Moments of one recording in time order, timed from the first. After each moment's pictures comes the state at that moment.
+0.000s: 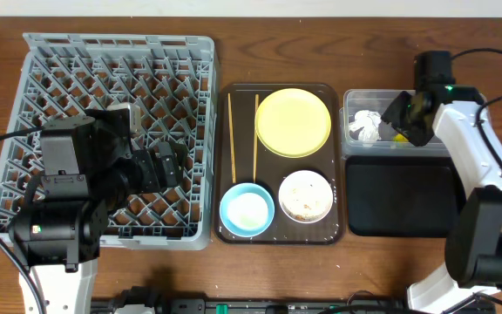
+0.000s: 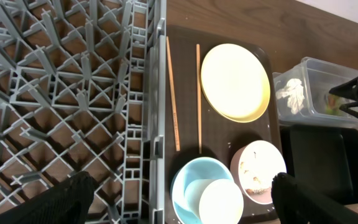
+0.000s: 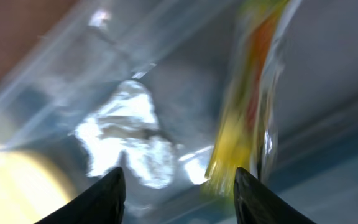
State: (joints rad) left arm 0.02 0.99 1.22 -1.07 0.36 -0.20; right arm -0.04 1.80 1.34 -0.78 -0.01 0.68
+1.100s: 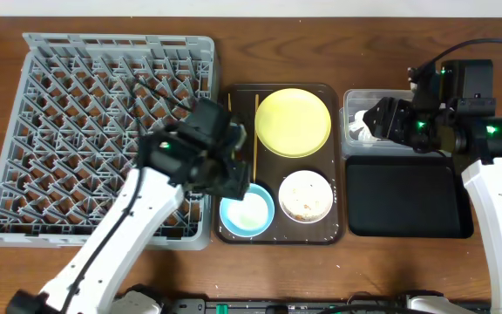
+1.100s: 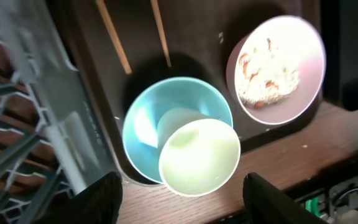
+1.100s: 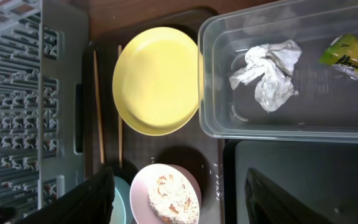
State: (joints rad) left arm -0.47 1.39 1.23 -1.13 0.22 -0.26; right arm 0.04 1.38 1.35 -0.97 -0.35 0.32
